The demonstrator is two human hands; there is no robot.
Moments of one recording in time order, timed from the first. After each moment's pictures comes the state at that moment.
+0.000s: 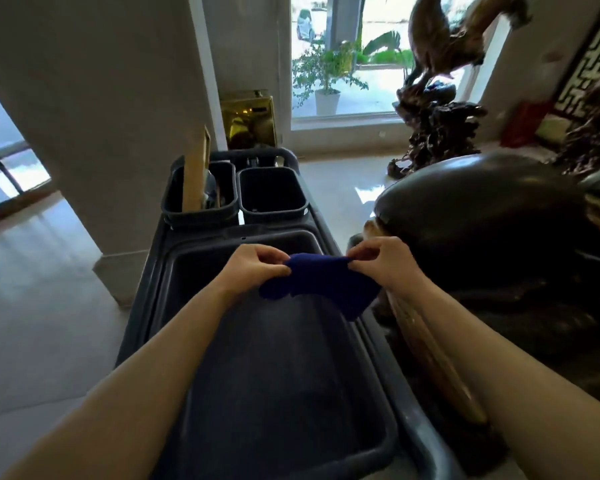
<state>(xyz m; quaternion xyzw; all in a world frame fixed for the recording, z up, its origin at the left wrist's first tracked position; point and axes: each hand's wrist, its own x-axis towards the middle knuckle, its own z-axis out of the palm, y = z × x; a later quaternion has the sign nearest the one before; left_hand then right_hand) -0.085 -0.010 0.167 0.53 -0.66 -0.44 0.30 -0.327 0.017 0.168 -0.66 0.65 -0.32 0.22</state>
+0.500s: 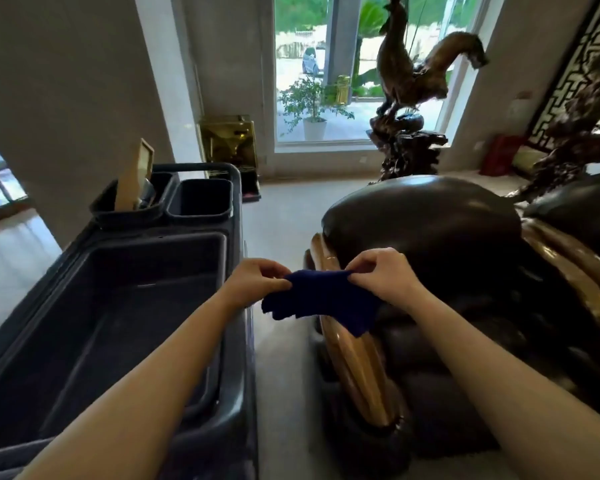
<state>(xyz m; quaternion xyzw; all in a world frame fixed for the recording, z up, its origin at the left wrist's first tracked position) -0.331 0.094 0.172 0.53 -0.66 -0.44 0.31 -0.570 0.118 0.189 -0.70 0.62 -0.29 0.21</state>
